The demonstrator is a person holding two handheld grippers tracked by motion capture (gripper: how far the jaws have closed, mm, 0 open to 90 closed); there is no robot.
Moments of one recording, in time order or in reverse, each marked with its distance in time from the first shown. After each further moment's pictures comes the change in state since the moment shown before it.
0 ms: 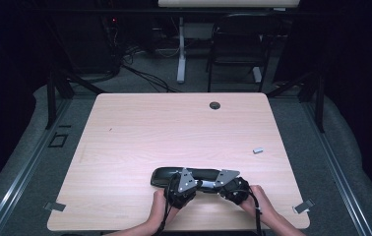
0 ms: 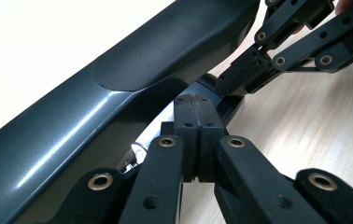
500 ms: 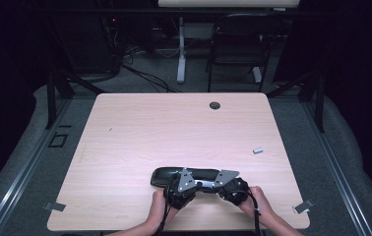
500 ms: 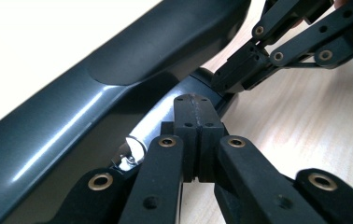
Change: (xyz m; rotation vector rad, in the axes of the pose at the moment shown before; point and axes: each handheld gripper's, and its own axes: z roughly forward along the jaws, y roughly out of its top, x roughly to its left) left arm -0.001 0.002 -0.004 0.013 -0.006 -0.005; right arm 0.005 0.003 -0.002 -0.004 -0.011 0.007
